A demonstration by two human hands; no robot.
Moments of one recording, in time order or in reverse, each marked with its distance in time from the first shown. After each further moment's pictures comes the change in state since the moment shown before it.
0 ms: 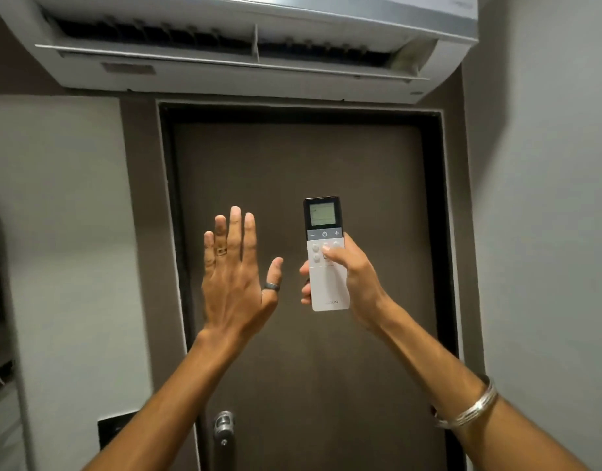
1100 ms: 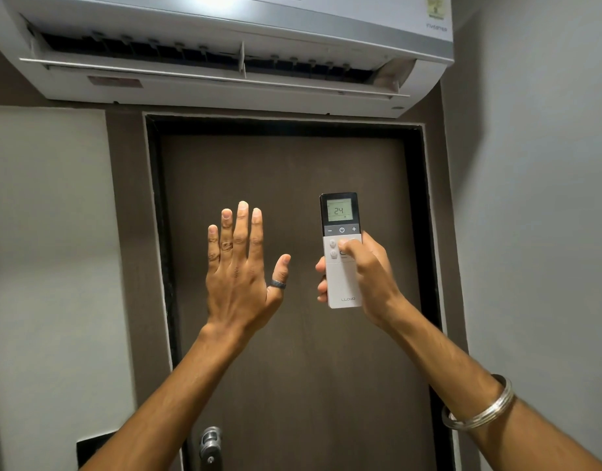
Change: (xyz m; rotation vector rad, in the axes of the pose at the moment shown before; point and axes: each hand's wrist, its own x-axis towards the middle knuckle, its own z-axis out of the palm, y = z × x) left_hand 0.025 0.025 -0.005 0.008 0.032 0.050; right_hand -0.009 -0.029 -0.018 -0.035 0.194 -0.092
